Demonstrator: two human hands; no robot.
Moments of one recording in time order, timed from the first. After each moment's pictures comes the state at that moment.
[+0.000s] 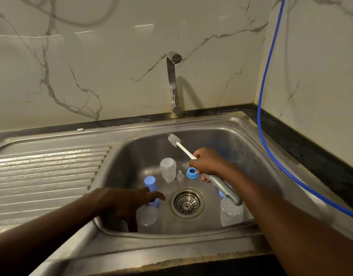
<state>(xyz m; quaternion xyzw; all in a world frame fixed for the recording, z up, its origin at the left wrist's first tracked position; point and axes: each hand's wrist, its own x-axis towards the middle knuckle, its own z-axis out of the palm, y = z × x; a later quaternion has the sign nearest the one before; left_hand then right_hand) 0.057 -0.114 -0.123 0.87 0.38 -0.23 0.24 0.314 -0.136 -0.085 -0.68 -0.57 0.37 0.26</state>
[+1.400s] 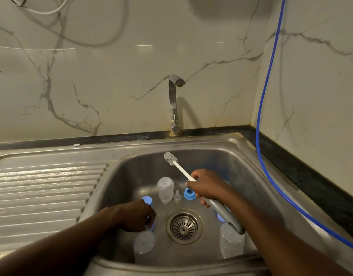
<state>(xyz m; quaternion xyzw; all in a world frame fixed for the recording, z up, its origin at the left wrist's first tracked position) 0.071 -0.075 -0.156 0.90 0.37 -0.15 0.13 0.315 -0.138 -0.085 -0.67 -0.59 0.35 0.27</state>
